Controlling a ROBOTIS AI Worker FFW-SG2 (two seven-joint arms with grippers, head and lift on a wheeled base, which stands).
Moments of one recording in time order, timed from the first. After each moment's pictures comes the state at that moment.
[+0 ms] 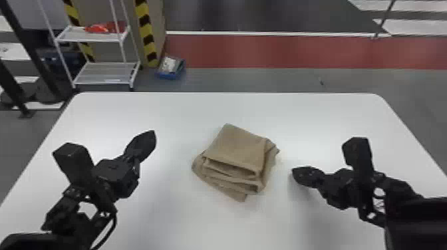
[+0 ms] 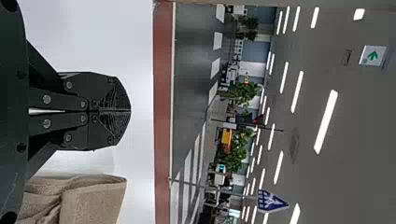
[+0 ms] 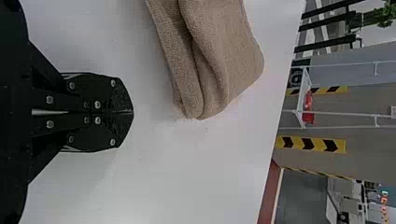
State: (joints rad) left arm 0.28 0.17 0.03 -1.88 0.26 0.16 -0.29; right arm 0.10 -0.15 -0.08 -1.80 0.24 0.60 0.81
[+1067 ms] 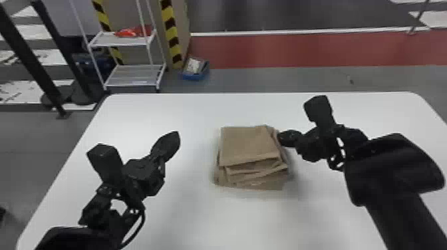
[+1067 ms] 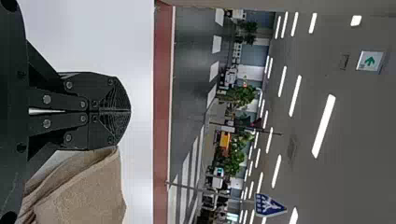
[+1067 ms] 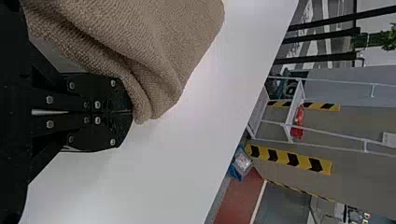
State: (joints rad) left arm 0.27 0.17 0.04 -1.86 0.27 0.13 -0.29; right arm -0.31 -0.06 0.15 -1.38 0.31 0.54 0.66
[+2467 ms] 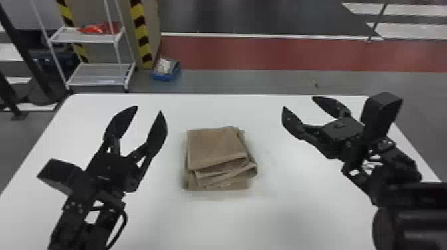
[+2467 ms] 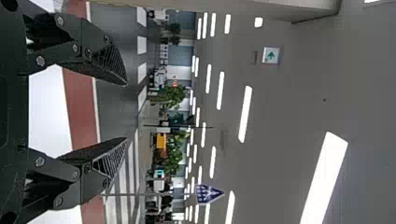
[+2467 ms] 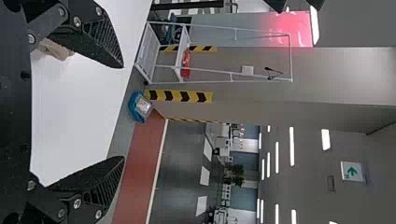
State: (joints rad) left arm 0.30 0.17 -0.10 -1.86 0.17 -0.28 -0.14; right arm 0.10 -0.07 -0.08 -1.98 0.02 0.35 0.47
